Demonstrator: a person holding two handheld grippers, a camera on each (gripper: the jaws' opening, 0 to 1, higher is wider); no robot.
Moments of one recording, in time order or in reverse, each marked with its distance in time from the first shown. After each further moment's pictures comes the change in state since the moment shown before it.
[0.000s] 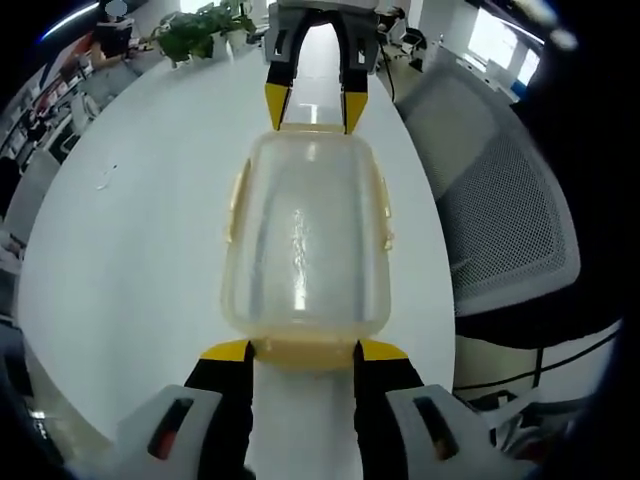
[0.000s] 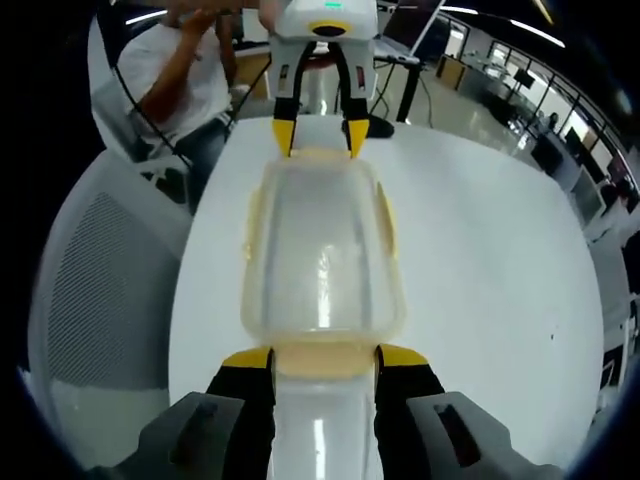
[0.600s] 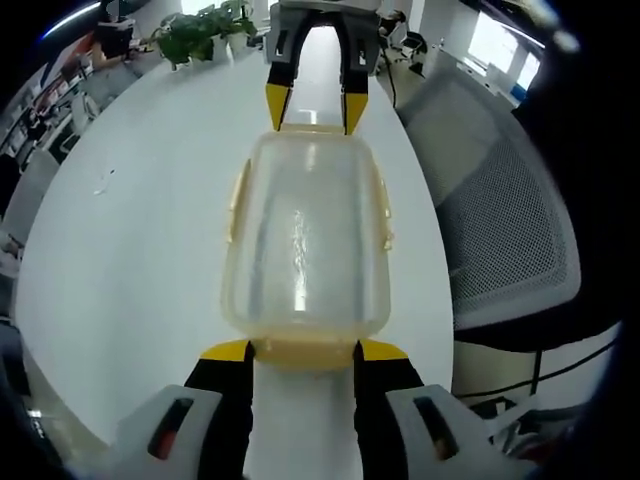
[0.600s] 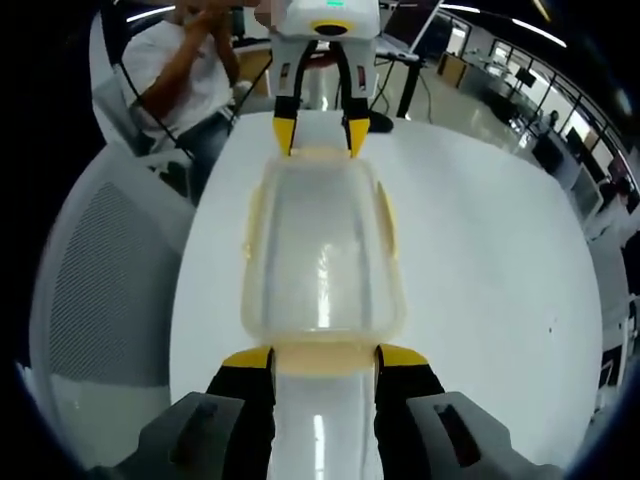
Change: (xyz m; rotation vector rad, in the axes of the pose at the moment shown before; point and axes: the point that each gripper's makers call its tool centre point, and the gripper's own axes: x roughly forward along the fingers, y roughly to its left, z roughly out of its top) left arm 0.006 -0.001 0.014 -0.006 -0.012 -0.006; right arm -0.009 -0.001 -0.012 -0.004 0.018 0.001
